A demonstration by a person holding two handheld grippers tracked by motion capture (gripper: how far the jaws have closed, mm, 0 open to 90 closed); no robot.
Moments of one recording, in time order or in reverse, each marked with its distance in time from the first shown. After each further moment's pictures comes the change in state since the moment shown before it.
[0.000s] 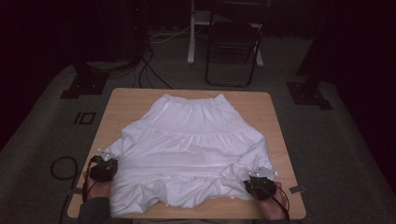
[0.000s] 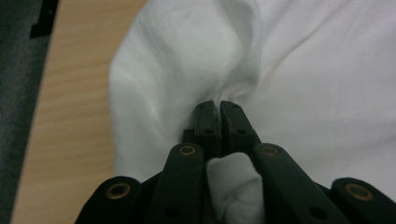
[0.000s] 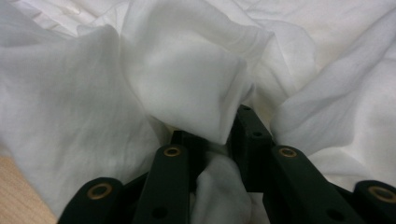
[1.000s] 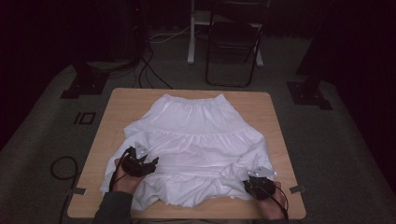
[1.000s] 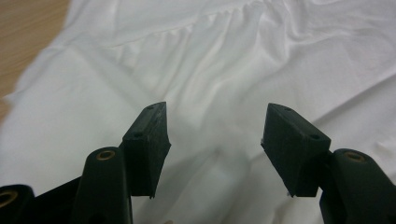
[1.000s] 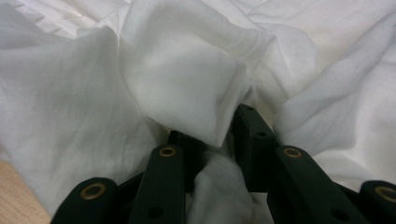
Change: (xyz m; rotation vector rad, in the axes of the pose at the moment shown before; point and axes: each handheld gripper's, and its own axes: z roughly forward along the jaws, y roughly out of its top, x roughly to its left) left arm -0.107 0.057 -0.011 -0.115 -0.267 0.294; right arm 0.001 0.001 0.002 -0.011 -0.007 -0.001
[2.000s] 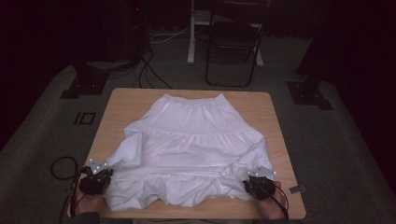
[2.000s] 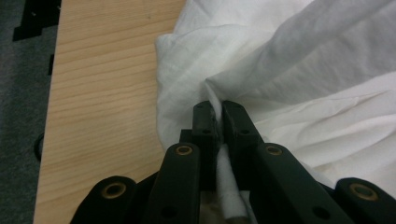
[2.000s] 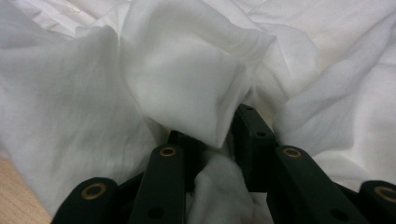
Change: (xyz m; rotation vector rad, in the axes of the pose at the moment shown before) left arm 0.073 -0.102 -0.056 0.096 0.200 -0.251; right arm 0.000 0.001 -0.001 0.013 -0.002 -0.008
